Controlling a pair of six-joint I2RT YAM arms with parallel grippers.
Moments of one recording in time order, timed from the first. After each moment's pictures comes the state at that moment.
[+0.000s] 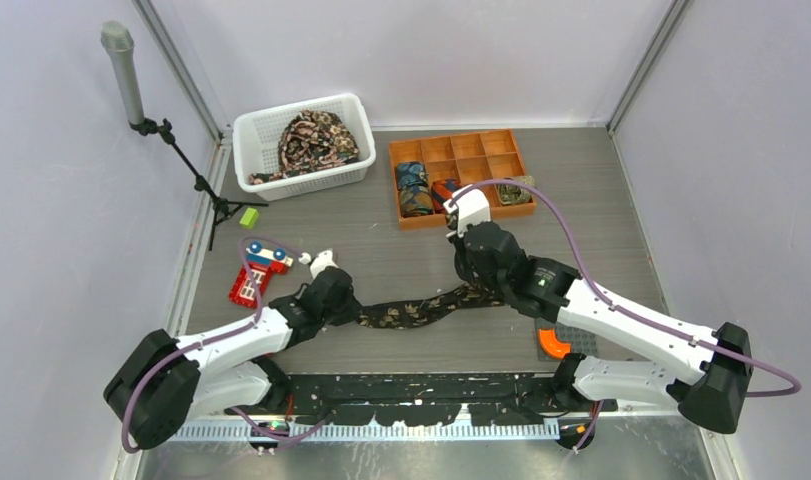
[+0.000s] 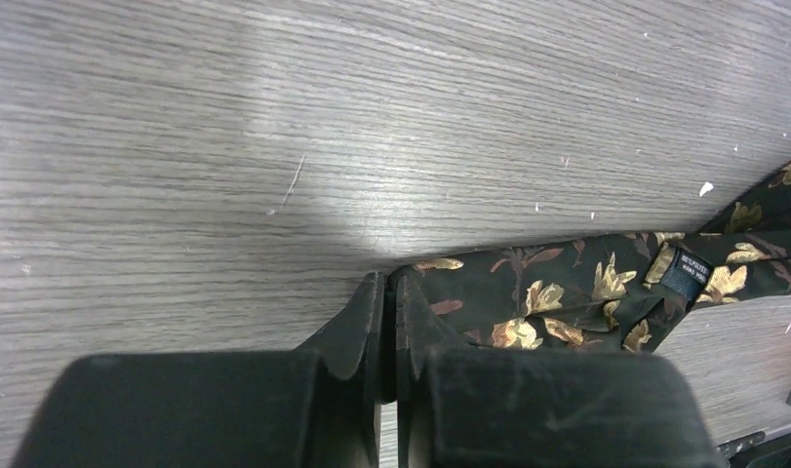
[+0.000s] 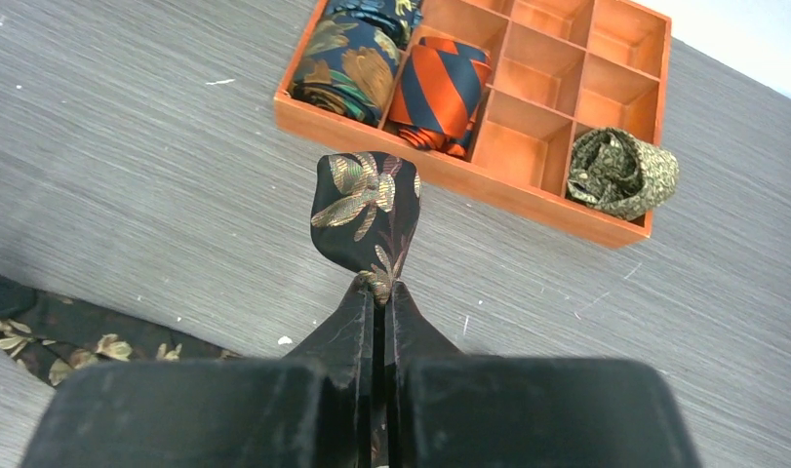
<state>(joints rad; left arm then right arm) -0.73 1.09 0.37 -0.14 -0.21 -0.95 0.96 1.09 0.92 -0.29 0.58 0.07</state>
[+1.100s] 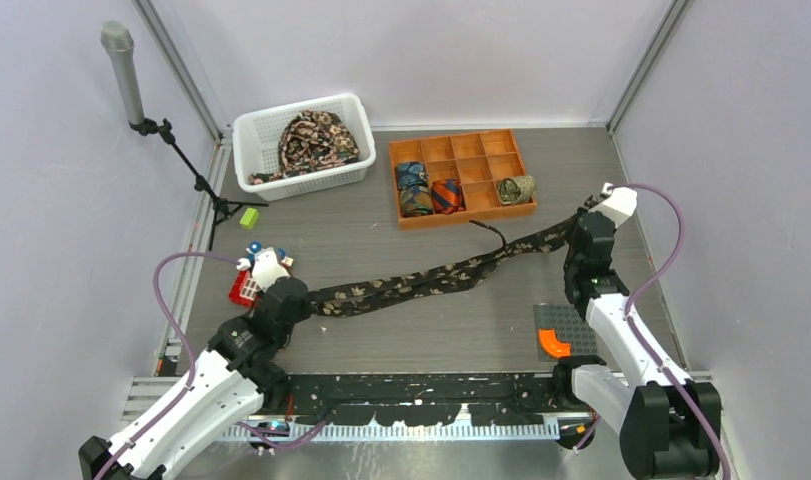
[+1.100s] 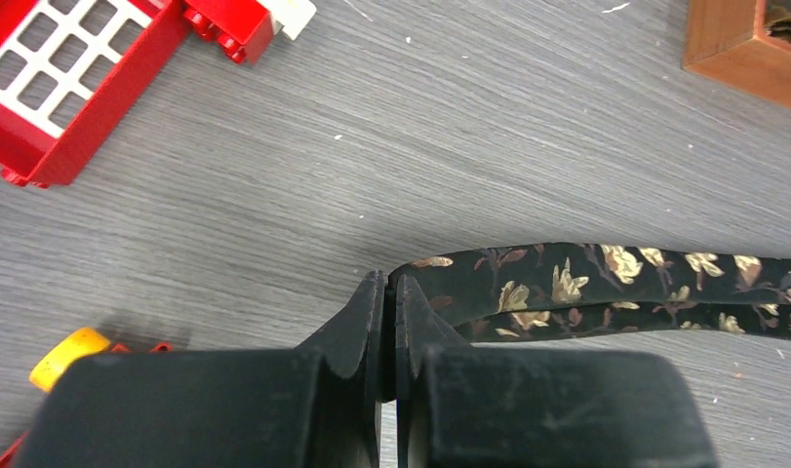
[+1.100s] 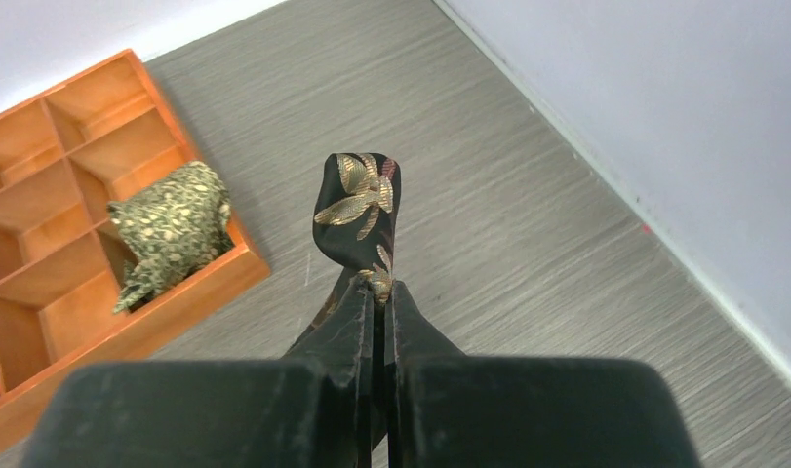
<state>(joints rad) -0.64 0.53 0.43 -0.66 -0.57 -0.84 0.06 0.96 0.54 0.16 0.51 0.21</state>
